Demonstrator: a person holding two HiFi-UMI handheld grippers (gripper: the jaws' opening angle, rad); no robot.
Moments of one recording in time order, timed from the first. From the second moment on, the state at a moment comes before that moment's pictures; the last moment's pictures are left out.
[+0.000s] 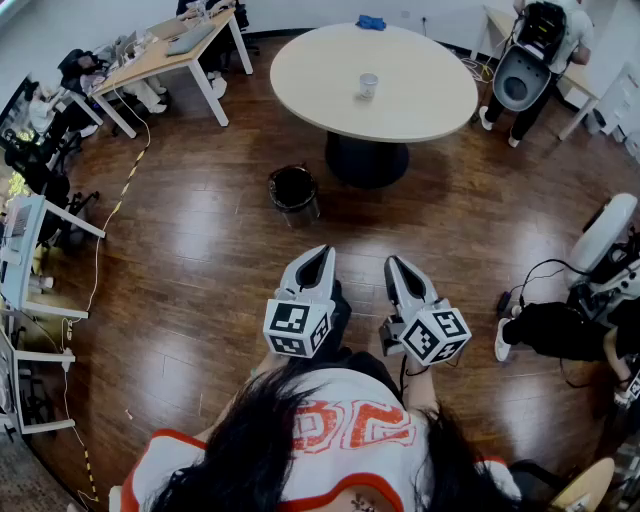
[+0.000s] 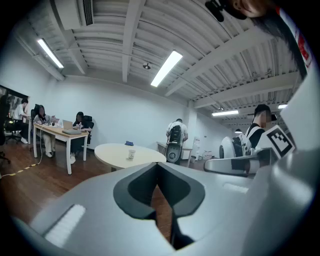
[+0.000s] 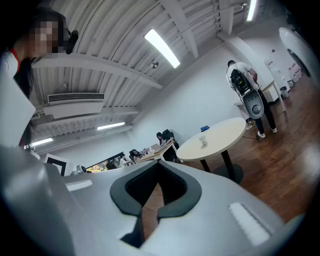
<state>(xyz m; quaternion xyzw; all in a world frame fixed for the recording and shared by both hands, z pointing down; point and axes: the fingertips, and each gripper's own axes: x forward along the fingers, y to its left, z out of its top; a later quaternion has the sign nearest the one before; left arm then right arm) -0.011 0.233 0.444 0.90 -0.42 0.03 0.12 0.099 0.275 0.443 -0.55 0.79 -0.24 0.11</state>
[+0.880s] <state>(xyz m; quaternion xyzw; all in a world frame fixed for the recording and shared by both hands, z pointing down) 0.044 0.047 0.443 0.91 -0.38 0.04 0.14 0.126 0.080 0.435 -0.57 0.79 -0.23 0.08</state>
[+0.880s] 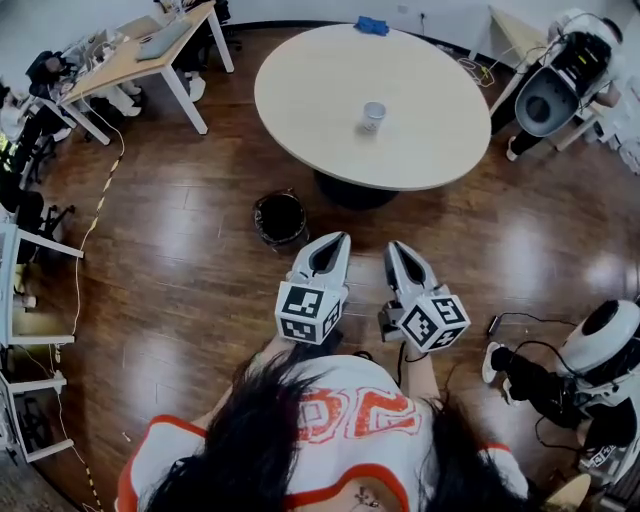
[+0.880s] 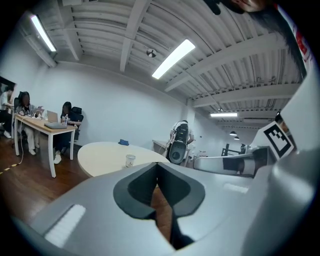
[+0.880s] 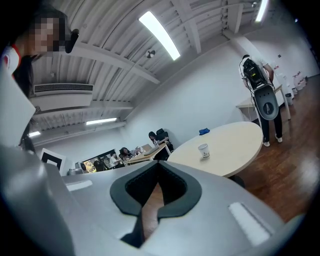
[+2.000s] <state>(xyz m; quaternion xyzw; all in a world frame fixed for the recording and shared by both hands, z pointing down) 0.100 -0.068 0.445 0.88 -0.44 0.02 0.16 0.179 -0.046 0.432 -0.51 0.83 -0.23 0.04</state>
